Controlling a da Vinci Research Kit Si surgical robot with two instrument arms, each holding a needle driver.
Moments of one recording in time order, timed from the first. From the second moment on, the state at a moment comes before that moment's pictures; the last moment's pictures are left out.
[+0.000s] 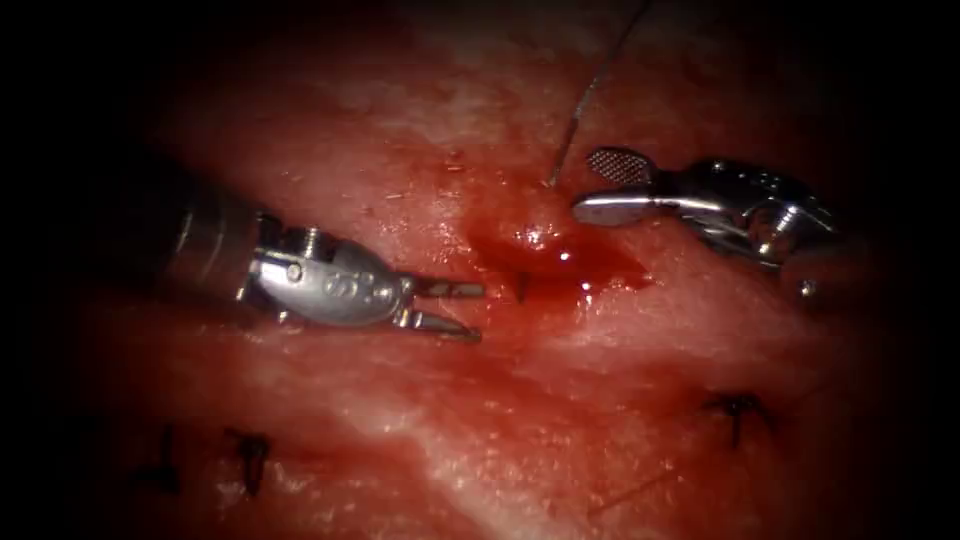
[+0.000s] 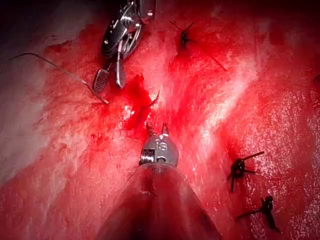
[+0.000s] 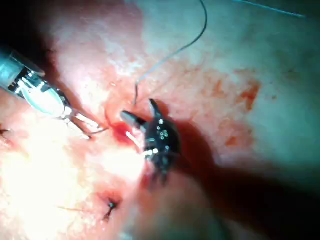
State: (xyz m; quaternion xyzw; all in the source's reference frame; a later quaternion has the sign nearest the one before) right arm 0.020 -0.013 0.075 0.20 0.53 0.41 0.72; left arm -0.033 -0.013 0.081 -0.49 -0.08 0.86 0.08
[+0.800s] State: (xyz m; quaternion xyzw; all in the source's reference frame) right arm 0.019 -0.013 0.077 0.19 0.53 0.41 0.71; left arm -0.037 -0.011 0.081 -0.53 -0.05 0.84 0.06
